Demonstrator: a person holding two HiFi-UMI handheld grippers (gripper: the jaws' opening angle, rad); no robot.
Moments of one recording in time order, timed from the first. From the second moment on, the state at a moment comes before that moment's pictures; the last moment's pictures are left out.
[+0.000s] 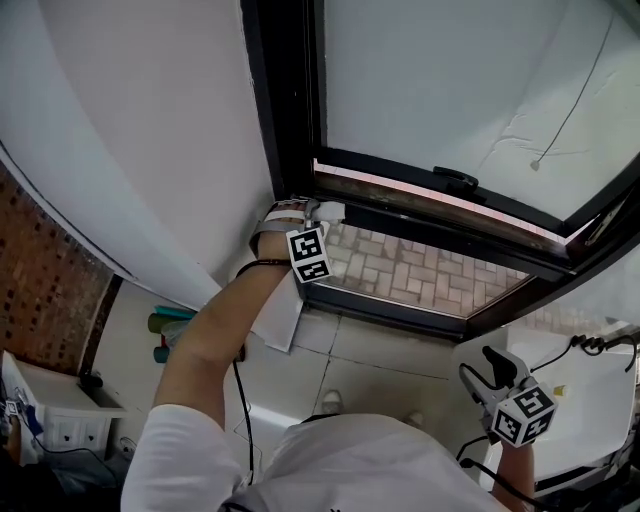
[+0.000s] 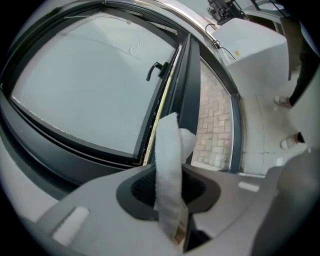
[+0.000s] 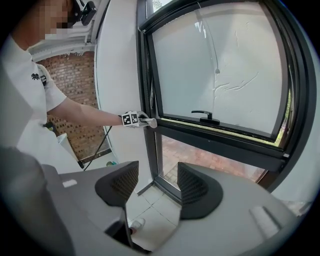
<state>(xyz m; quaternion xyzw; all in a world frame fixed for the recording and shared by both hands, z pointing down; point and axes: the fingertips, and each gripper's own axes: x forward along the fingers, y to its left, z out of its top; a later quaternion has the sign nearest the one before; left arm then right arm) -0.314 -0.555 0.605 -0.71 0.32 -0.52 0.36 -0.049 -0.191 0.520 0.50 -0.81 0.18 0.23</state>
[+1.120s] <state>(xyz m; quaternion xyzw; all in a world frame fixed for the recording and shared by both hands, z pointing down) -0.354 -0.567 0.312 -0.57 0.39 -0.55 0.47 0.026 -0.197 0.520 0.47 -0.85 0.16 0.20</state>
